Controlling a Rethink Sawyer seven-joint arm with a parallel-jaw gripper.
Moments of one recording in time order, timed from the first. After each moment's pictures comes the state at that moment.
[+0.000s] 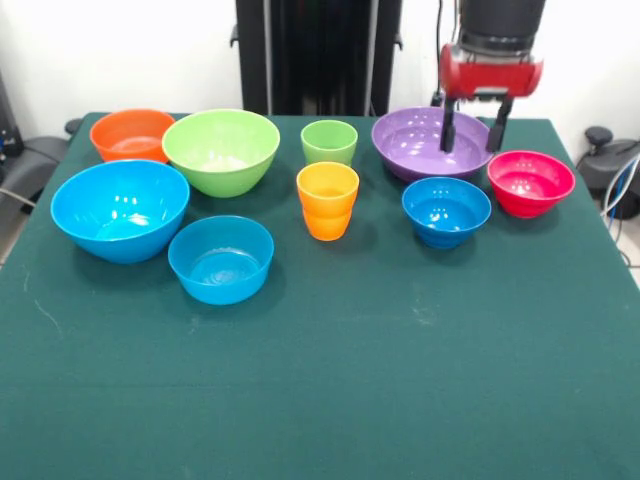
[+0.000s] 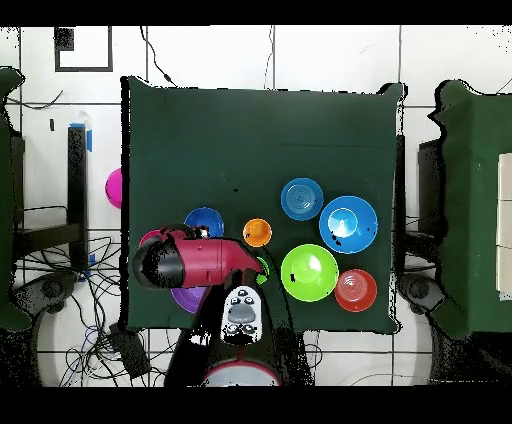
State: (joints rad) arm 0.02 -0.70 -0.02 1.92 0.00 0.23 1.73
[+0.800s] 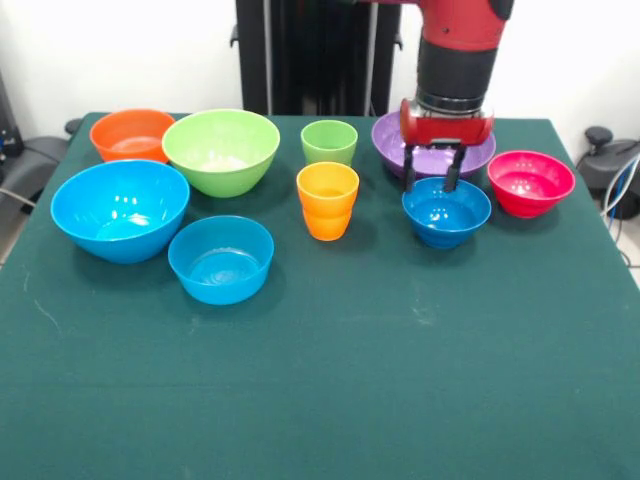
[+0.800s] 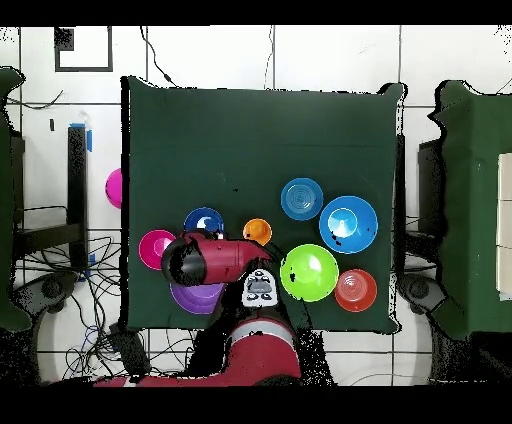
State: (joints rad) arm -0.05 -0.54 -0.02 1.89 -0.10 0.13 1.73
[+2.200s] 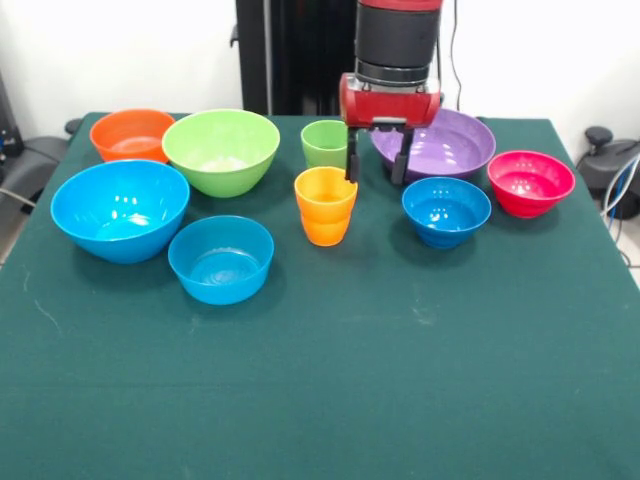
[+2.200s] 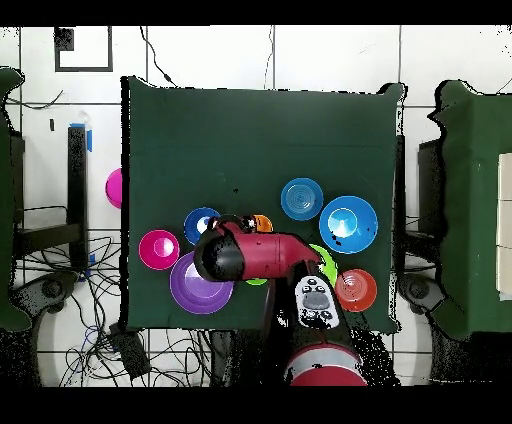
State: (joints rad) arm -0.22 -0.68 0.04 1.90 -0.21 0.15 1.73
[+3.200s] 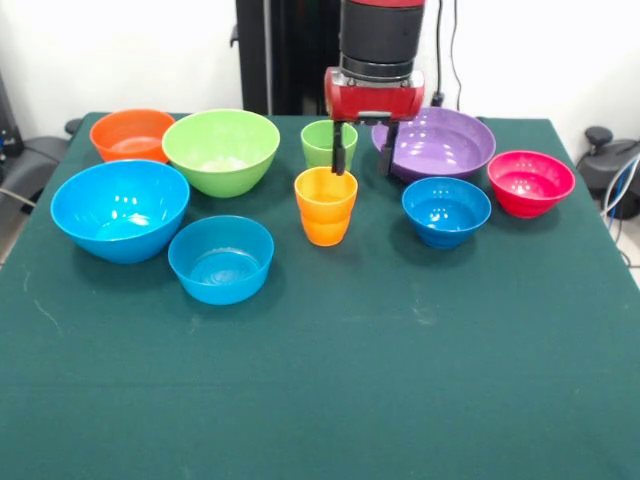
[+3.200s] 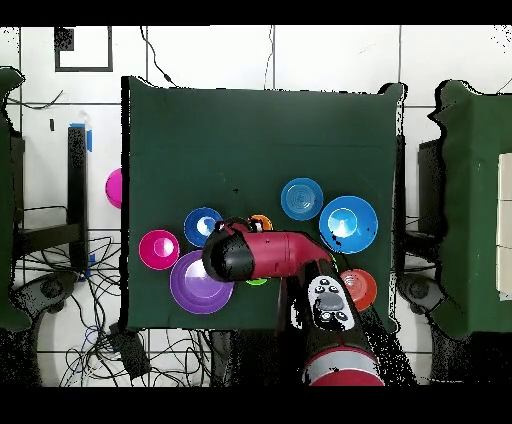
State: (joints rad) arm -0.28 -0.70 0.08 1.90 -0.29 0.23 1.73
